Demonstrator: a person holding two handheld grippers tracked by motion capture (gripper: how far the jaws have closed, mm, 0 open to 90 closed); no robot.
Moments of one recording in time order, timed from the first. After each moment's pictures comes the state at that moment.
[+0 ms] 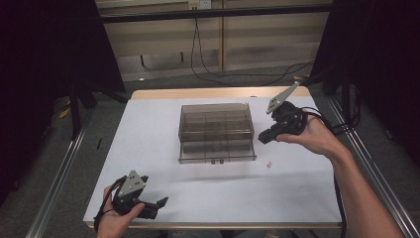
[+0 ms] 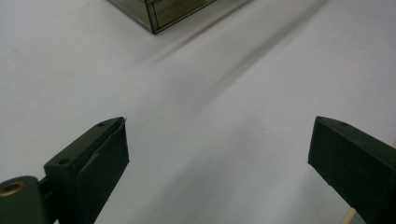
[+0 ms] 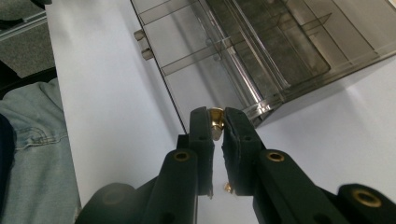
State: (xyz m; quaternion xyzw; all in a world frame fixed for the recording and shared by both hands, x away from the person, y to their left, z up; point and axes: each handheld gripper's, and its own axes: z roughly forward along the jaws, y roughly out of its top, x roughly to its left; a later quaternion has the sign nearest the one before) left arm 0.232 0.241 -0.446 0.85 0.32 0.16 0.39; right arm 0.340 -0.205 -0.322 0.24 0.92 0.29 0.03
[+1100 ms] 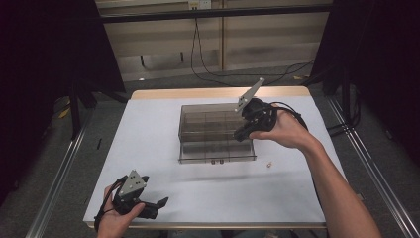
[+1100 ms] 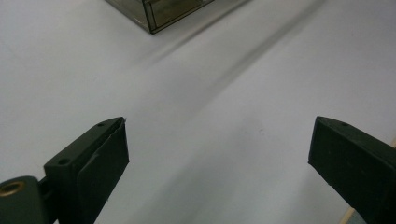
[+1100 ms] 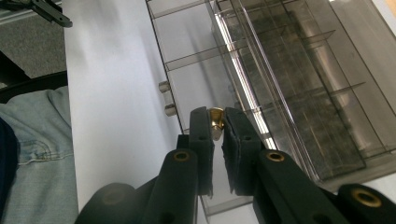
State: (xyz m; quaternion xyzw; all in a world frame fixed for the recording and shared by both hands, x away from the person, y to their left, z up) left arm 0.233 0.239 -0.447 0.85 0.31 0.15 0.39; right arm 0.354 -0.137 -0.312 0.18 0.94 0.29 0.03
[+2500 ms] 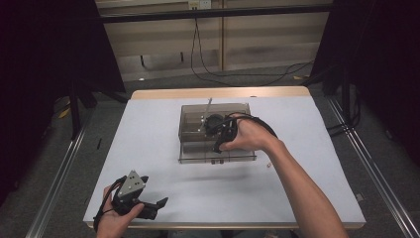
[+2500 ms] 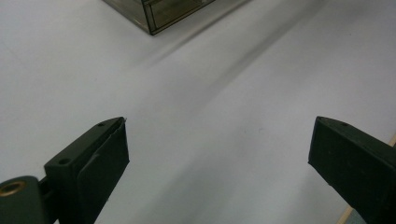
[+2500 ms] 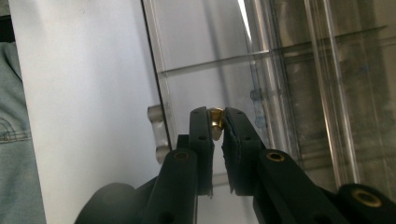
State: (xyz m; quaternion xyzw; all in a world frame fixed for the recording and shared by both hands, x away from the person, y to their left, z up) left arm 0.232 0.241 -0.446 0.85 0.31 0.15 0.39; right arm 0.375 -0.050 -0.360 0.13 0.98 0.14 0.02
